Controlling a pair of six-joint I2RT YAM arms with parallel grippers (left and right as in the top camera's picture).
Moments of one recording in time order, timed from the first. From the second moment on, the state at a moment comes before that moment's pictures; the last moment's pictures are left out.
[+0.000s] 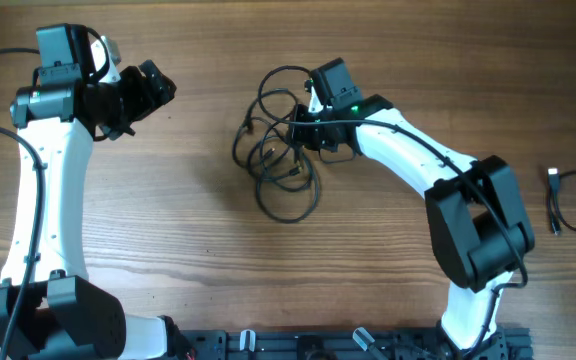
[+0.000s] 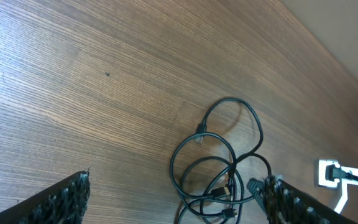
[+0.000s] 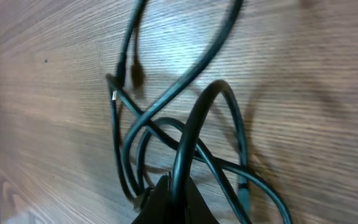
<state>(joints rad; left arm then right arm) 0.15 1.60 1.47 -0.91 0.31 -0.41 0.49 2.01 1.39 -0.41 -0.38 0.66</state>
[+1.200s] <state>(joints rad) -0.15 1.90 1.47 -0.79 0.58 -0.10 0.30 1.59 1.43 -0.52 -0.68 0.41</state>
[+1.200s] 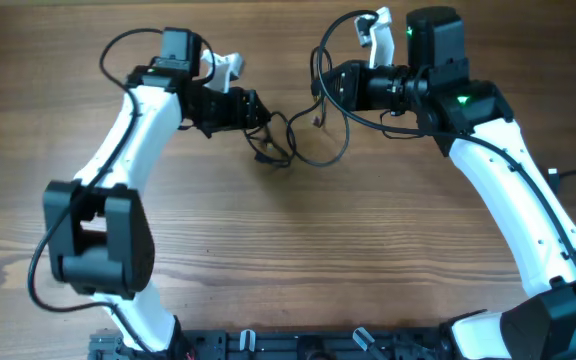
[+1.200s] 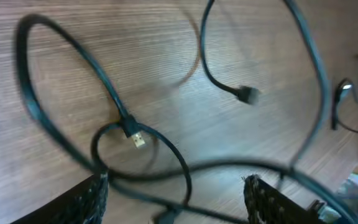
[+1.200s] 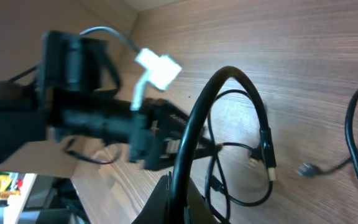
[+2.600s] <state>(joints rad) -0.20 1.98 1.48 -1.02 0.64 0.73 0.30 1.59 1.43 -0.59 -0.70 0.36</state>
